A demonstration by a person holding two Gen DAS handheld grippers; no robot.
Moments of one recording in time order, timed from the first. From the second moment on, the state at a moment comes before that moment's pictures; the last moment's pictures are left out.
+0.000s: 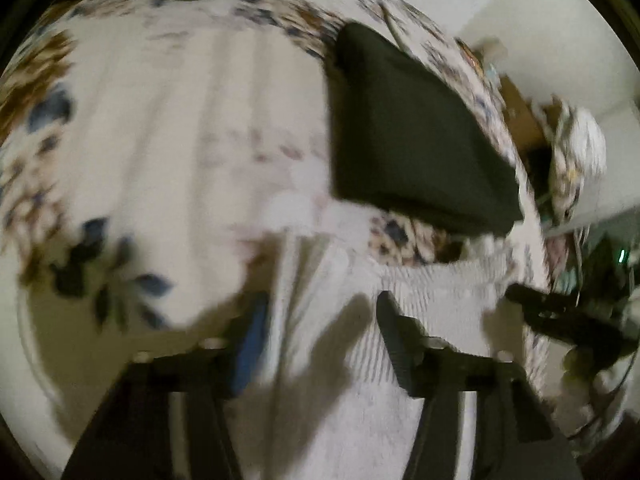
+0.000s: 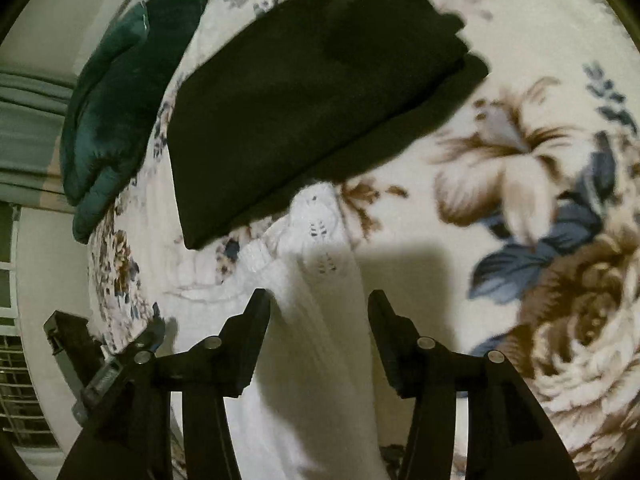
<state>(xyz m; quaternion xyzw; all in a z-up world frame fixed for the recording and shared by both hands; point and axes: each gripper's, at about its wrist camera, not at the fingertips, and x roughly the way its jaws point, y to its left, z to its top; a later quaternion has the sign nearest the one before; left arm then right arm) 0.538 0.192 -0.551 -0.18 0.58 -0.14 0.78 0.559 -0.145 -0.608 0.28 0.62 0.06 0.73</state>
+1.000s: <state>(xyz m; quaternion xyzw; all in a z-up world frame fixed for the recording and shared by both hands) 0.350 0.210 -0.559 -0.30 0.59 -0.12 0.74 0.384 -0.141 -0.636 0.33 0.67 0.10 0.66</state>
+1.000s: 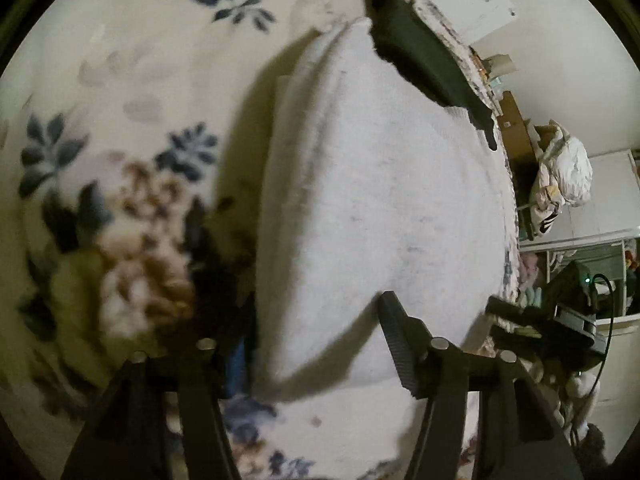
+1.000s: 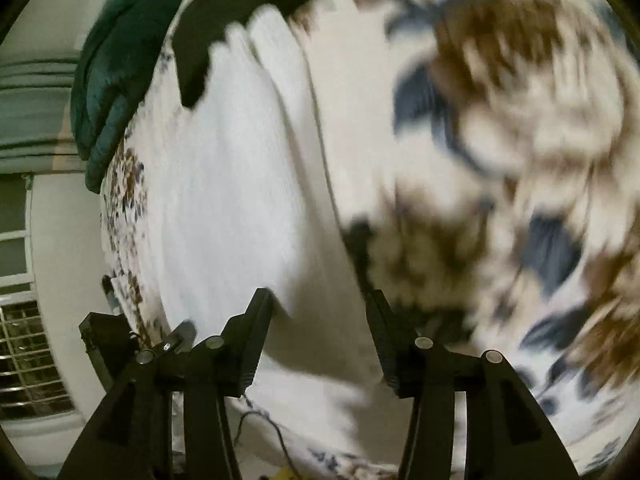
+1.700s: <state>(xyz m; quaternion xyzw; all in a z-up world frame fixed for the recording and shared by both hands) 0.361 0.257 -0.541 -0.35 0.56 -0.14 0.73 0.386 -0.166 -0.632 0.33 0.65 0.14 0.67</state>
